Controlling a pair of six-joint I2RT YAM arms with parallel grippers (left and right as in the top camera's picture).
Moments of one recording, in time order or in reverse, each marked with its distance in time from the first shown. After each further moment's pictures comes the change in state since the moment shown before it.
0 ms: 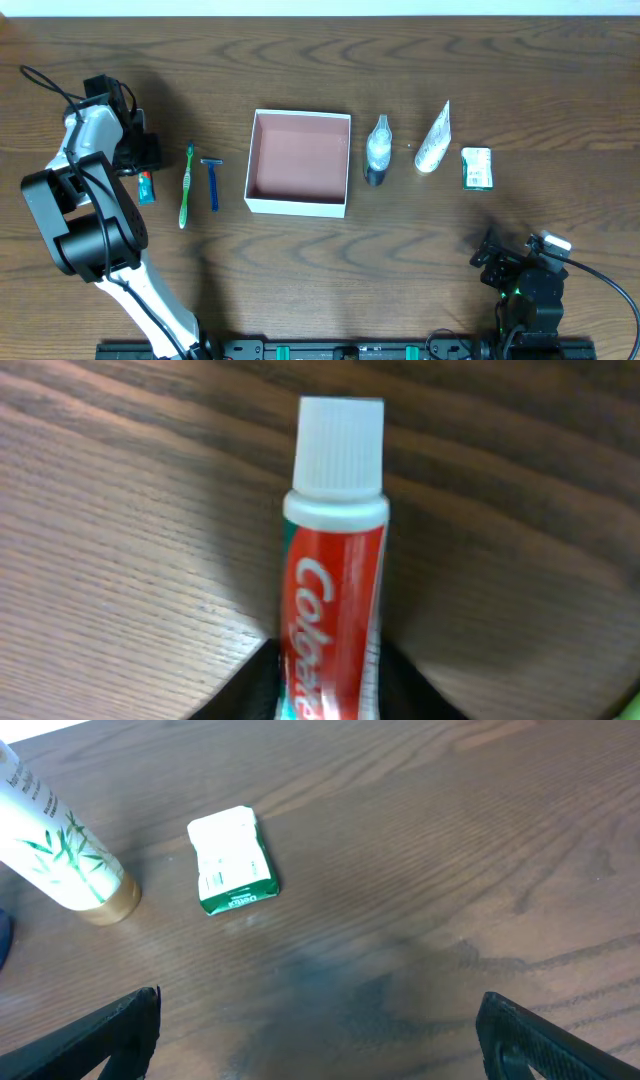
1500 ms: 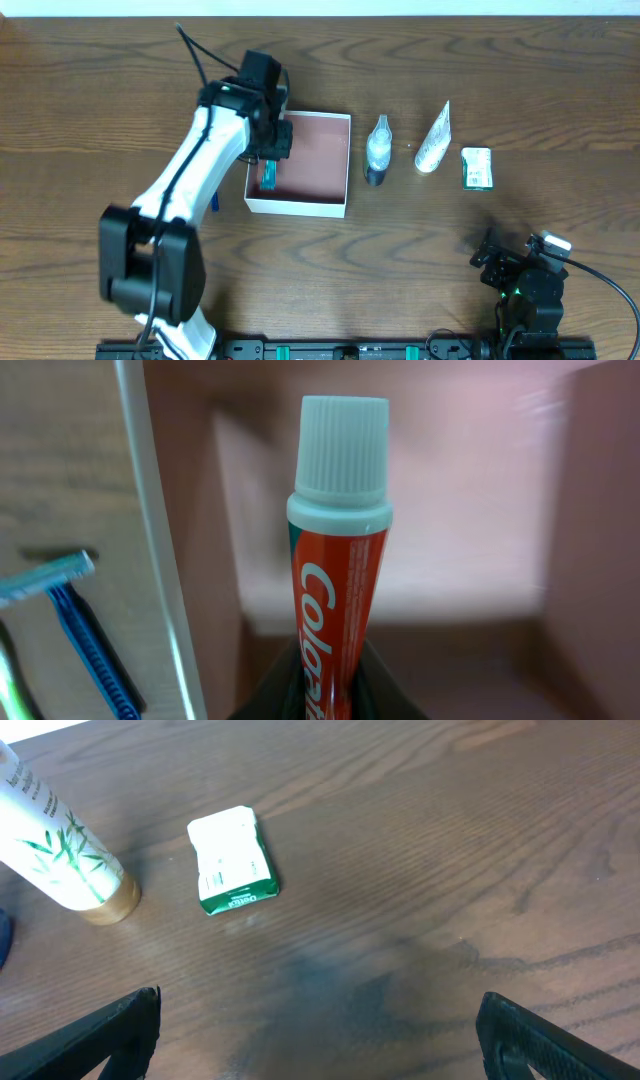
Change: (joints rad) left arm -0.641 -0.251 -0.029 -0.127 0.129 -0.296; right arm 0.000 0.000 0.000 0.000 0.000 0.000
